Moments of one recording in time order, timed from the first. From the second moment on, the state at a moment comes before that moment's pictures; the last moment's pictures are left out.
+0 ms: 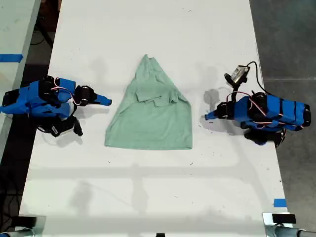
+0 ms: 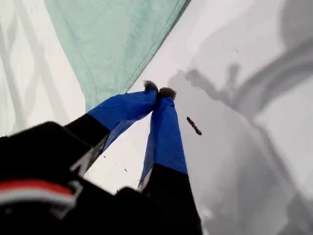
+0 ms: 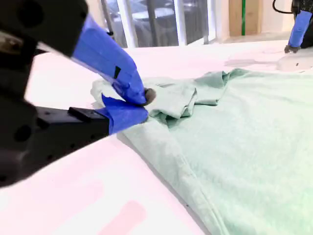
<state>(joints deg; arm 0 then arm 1) -16.1 206.1 183.7 55.7 12.5 12.7 200.1 175.0 71.1 -16.5</state>
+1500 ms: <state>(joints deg) -17.3 206.1 183.7 56.5 11.8 12.6 200.1 175.0 71.1 -16.2</state>
